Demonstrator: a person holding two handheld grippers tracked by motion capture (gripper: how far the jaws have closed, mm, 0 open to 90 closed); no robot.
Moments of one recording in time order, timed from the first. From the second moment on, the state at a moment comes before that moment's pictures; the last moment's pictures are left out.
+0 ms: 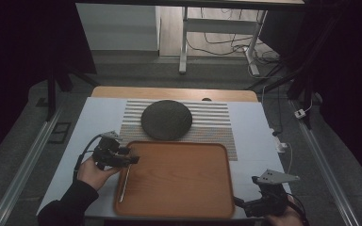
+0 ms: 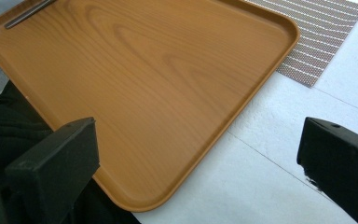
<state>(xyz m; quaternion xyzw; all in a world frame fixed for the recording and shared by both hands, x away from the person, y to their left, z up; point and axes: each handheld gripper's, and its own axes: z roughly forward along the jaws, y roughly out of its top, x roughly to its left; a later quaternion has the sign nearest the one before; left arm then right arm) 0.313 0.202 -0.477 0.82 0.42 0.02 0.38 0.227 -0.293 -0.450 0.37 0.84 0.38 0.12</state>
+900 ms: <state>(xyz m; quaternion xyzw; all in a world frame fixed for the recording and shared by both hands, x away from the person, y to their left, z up) 0.202 0.269 -0.480 0.78 0.44 0.03 0.44 0.227 -0.292 -0.450 0.38 0.84 0.37 0.12</state>
